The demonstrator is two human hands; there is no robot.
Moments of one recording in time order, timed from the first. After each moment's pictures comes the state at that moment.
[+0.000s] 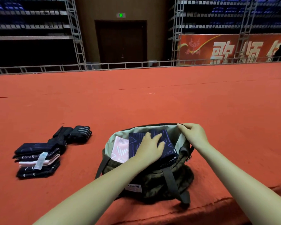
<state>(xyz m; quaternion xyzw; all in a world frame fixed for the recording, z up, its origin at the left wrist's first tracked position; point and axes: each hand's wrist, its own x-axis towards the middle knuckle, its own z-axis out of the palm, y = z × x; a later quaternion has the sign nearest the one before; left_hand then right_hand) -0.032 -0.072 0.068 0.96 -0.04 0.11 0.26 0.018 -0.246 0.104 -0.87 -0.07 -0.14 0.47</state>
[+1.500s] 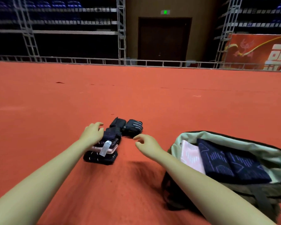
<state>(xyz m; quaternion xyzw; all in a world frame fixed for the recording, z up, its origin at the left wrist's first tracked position) -0.113 0.356 0.065 0.93 0.26 0.18 0.20 -0.040 0.117 0.057 -0.86 -0.36 0.06 0.35</state>
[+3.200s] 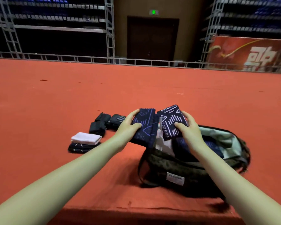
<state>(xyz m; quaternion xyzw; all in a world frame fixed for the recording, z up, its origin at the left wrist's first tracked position) -0.123 0.124 0.112 0.77 0.02 0.19 0.61 -0.059 -0.080 0.119 -0.70 -0.18 -0.05 0.69</state>
